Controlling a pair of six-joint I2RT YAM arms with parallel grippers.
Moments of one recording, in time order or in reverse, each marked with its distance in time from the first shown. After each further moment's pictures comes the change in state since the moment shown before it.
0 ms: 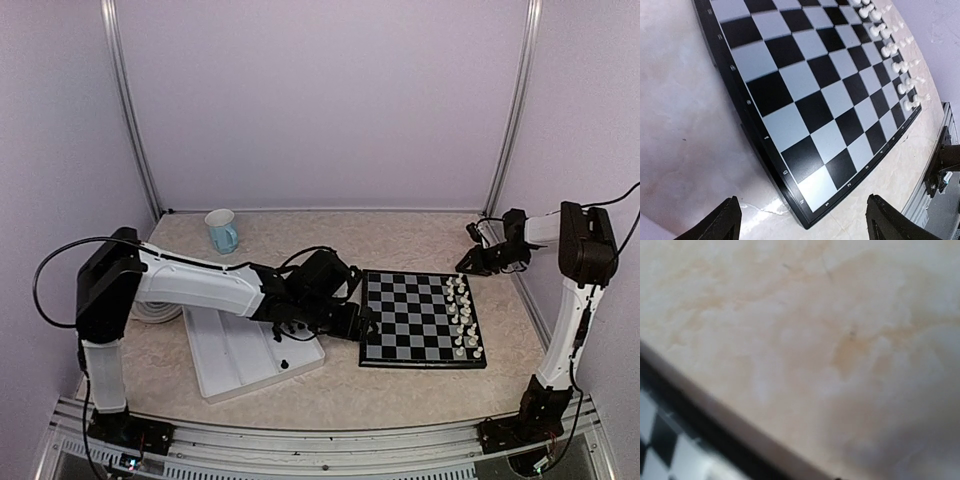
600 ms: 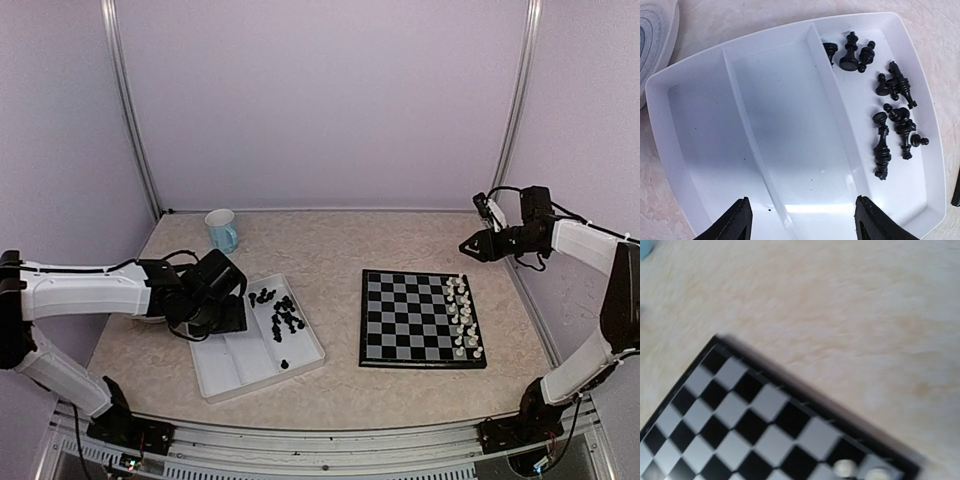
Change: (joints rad) left arm 0.229 -0.593 -0.478 -0.430 -0.416 -0.269; right arm 0.068 -0.573 -0.267 0.045 0.039 -0.058
